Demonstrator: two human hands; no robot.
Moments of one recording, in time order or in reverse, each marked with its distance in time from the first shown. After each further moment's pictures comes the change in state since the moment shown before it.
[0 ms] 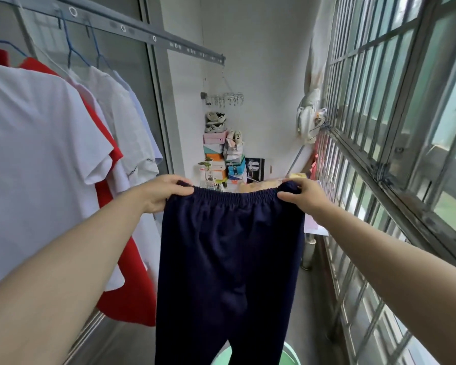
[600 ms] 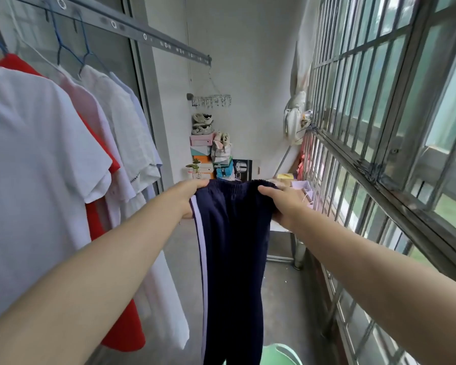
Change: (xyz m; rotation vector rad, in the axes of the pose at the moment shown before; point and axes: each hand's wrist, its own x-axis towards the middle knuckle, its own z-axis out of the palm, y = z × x) left_hand 0.027 0.013 0.029 -0.400 0.097 -0.221; right_hand 0.012 -0.040 0.075 0.715 -0.006 0.422
